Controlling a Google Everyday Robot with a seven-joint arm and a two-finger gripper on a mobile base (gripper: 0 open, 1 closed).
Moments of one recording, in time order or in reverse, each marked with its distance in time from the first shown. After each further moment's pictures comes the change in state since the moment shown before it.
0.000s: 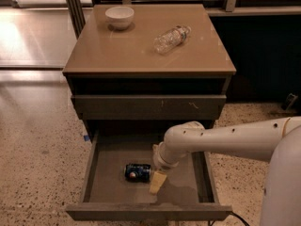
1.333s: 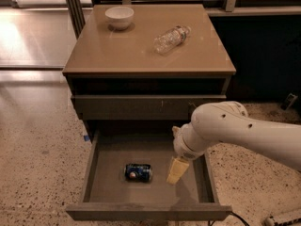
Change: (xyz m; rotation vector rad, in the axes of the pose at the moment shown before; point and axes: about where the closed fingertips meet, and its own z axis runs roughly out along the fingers) arm 0.003 0.009 -0.156 0.126 0.014 0.045
